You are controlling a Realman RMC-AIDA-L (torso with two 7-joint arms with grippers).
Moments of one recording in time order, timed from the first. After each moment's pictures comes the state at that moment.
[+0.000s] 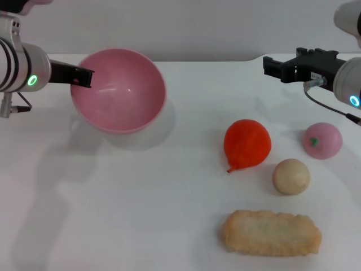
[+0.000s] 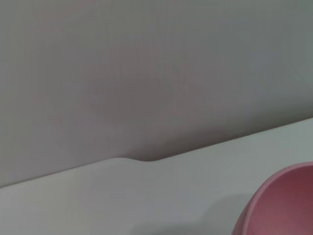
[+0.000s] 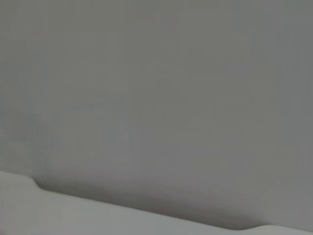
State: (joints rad) left arm -0.43 -2.05 1.53 1.51 -0.32 -1.04 0.08; right arm 0.23 2.07 -1.74 -1.50 0.43 0.56 -0.08
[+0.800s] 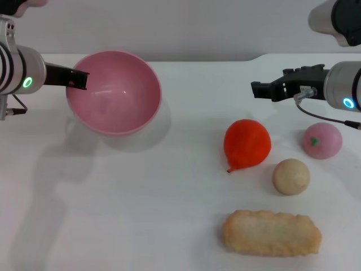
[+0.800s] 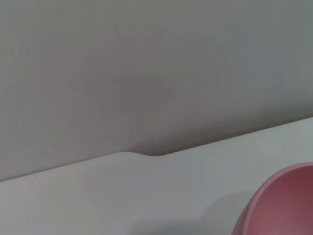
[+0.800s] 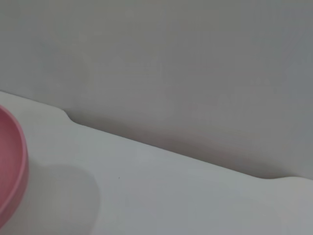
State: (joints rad) left arm -0.43 -2.06 1.52 1.50 -0.32 -1.04 0.08; right arm 0.31 2.07 -1.69 -1.58 0.43 0.91 -0.12
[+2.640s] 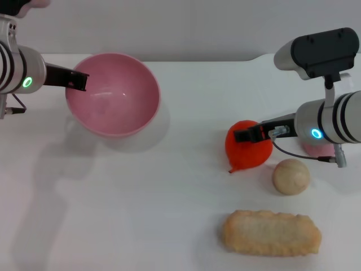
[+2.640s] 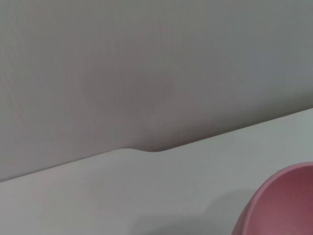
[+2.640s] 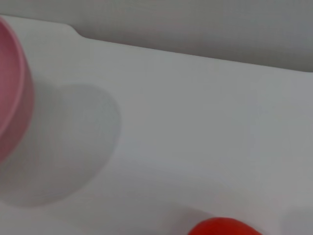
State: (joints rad) left arm -0.45 -2.05 1.50 1.48 -0.32 -1.05 0.12; right arm 0.43 2.08 -1.74 -1.32 0.51 0.95 -0.03
